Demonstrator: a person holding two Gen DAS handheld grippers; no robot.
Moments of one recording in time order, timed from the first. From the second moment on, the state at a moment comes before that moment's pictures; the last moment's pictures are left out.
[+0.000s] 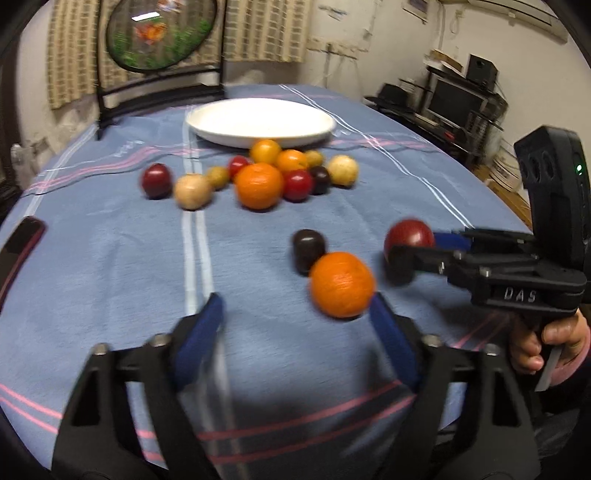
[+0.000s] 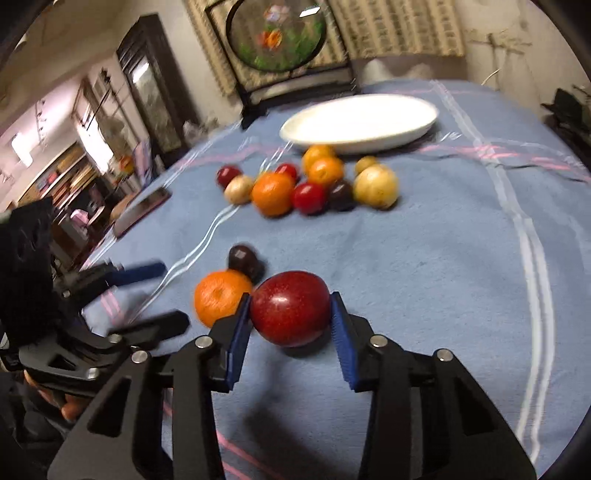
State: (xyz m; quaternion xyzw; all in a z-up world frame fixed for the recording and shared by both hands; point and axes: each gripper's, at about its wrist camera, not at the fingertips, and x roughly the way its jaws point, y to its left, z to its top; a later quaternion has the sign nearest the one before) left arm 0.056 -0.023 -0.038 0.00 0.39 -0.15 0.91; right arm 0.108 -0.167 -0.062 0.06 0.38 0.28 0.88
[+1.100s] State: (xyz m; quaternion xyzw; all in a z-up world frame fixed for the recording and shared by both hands) left arm 0.105 -0.032 -0.003 0.00 0.38 -0.20 0.91; right arm 0.142 -0.177 -0.035 0.08 0.37 0.29 0.88
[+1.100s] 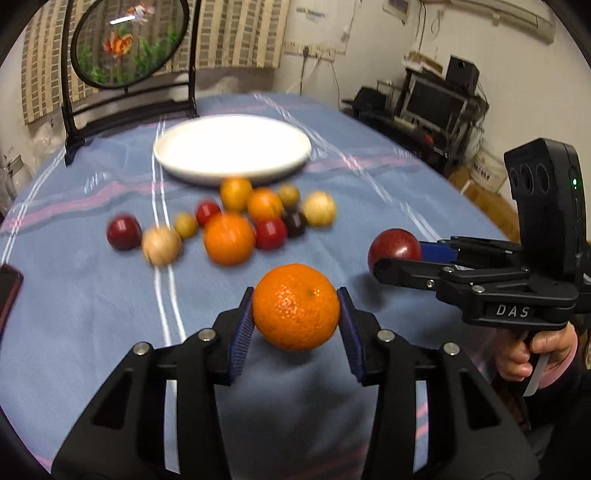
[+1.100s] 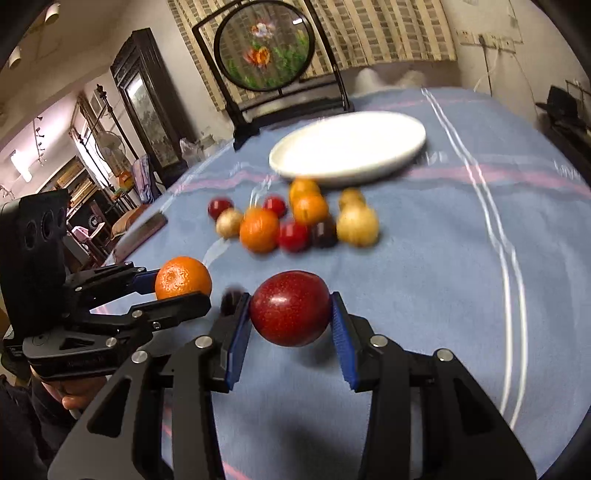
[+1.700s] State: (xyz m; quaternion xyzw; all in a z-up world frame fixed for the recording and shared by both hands) left arm 0.364 -0.018 -0.015 -0.04 0.45 -0.09 0.89; right arm 0.385 -0.139 -0.043 0.05 0.40 0.16 0.90
